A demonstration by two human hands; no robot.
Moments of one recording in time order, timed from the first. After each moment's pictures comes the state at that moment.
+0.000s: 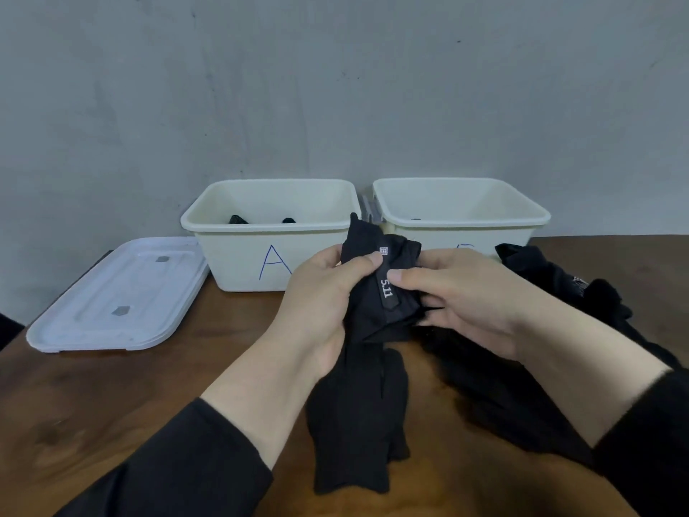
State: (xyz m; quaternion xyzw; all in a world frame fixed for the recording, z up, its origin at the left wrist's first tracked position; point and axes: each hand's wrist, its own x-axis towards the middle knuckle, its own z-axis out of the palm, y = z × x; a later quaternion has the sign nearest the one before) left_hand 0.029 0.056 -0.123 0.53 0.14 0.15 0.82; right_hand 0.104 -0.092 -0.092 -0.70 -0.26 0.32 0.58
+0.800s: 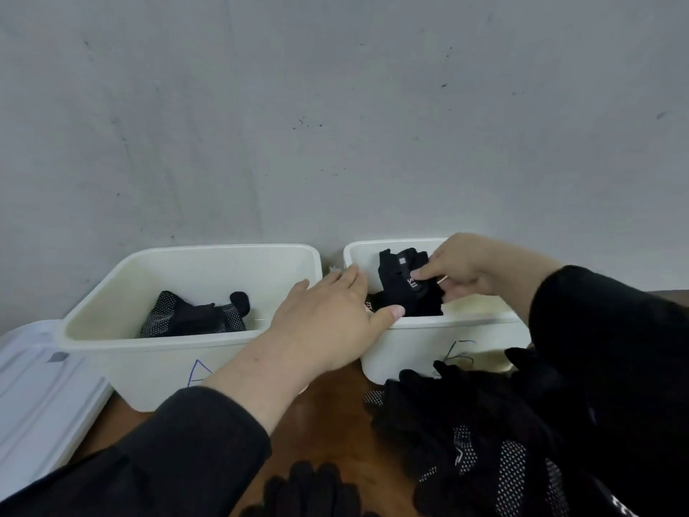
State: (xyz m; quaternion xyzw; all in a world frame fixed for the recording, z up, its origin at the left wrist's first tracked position) left_hand 0.211 0.118 -0.105 1.00 0.07 0.00 0.05; right_hand 0.369 -0.035 -0.067 -0.89 -0.10 0.23 0.39
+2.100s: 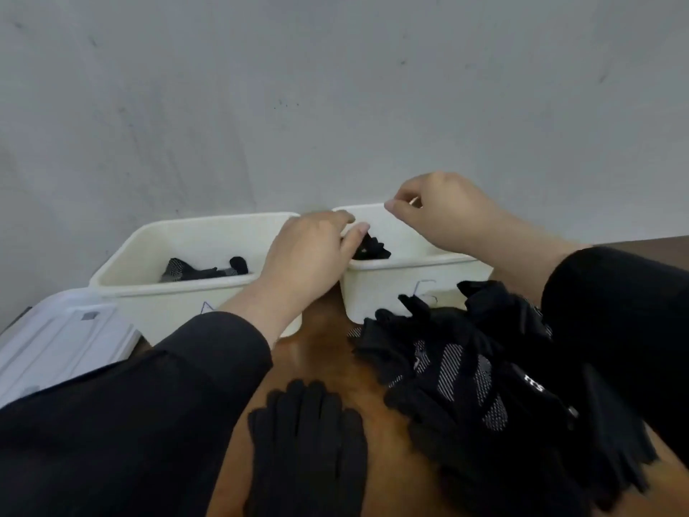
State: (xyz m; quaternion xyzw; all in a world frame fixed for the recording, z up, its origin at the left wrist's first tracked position) left_hand 0.184 0.098 -0.086 0.95 0.05 0.27 0.13; right_hand 0.278 -0.078 -0.032 -0.91 -0.35 -0.11 0.20
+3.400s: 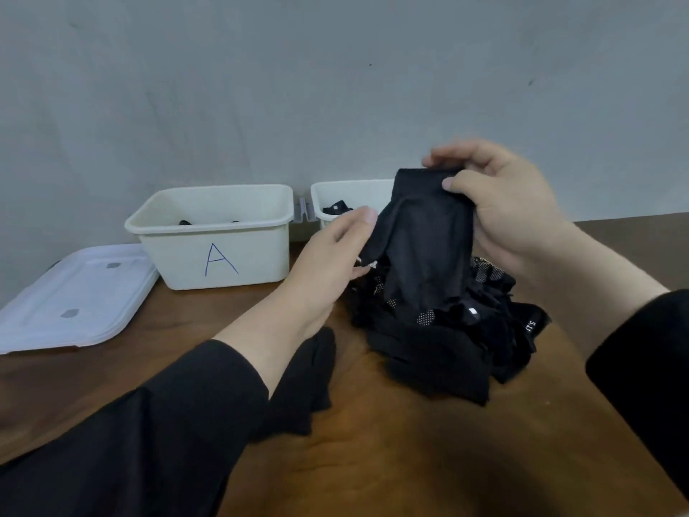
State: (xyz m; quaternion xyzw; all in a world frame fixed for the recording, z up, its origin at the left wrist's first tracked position) left_hand 0.051 -0.026 -0.099 0.69 0.01 0.13 0.71; right_hand 0.137 -0.201 -0.034 -0.62 -0.27 0.01 0.73
